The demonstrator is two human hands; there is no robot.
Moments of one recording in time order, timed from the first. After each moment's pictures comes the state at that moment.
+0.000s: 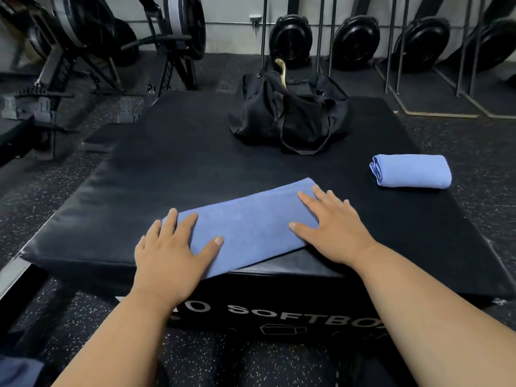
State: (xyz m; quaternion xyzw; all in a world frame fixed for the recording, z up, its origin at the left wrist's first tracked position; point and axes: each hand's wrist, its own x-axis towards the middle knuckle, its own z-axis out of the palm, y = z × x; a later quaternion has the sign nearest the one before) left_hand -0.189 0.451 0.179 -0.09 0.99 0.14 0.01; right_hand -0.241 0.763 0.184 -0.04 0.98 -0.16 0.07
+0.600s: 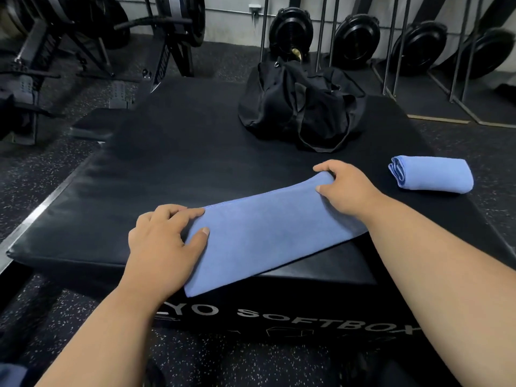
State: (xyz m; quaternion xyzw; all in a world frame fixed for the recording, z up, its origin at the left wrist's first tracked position) left_hand -0.213 0.401 0.171 -0.05 0.96 0.26 -0.07; right_hand -0.322 0.752 0.202 0.03 0.95 -0.31 0.03
